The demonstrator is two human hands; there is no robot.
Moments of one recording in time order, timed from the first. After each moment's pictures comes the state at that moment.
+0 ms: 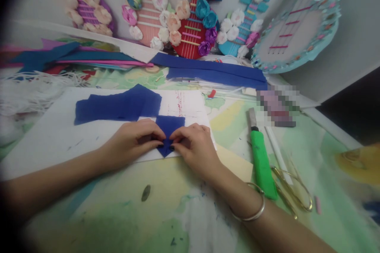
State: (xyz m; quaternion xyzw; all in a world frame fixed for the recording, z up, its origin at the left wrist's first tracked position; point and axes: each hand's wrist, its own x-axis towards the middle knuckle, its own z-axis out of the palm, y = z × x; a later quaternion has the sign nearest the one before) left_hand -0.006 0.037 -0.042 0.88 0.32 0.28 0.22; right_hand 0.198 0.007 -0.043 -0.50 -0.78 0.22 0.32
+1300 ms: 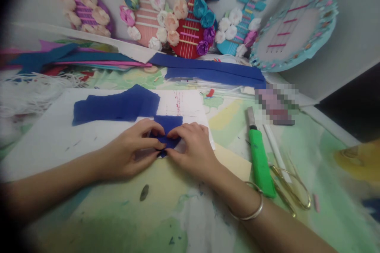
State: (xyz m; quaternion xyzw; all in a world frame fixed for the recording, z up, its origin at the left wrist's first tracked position) left_hand -0.006 0.025 -0.039 0.92 0.24 0.27 0.17; right_hand 0.197 0.005 -0.042 -0.50 -0.80 0.20 0.28
